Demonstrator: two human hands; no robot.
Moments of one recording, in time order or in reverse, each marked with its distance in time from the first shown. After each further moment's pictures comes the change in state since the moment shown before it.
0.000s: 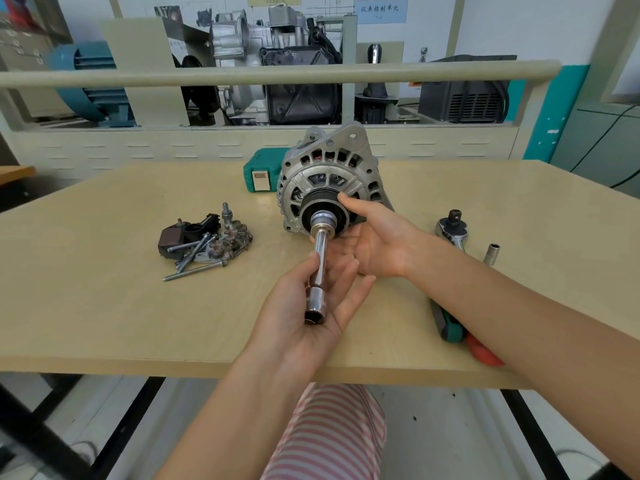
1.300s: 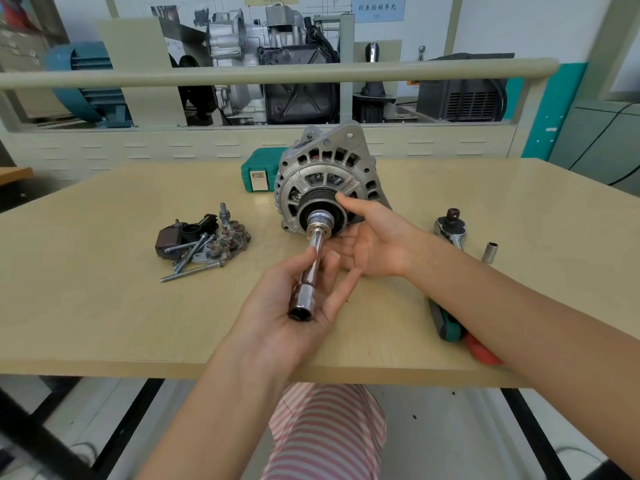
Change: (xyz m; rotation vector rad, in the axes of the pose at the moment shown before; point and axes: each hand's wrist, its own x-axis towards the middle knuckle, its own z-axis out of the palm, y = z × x) left_hand 0.002 0.014 0.001 0.004 0.021 -0.041; right_hand 0.003 0.000 -0.002 -0.023 -0.028 0.011
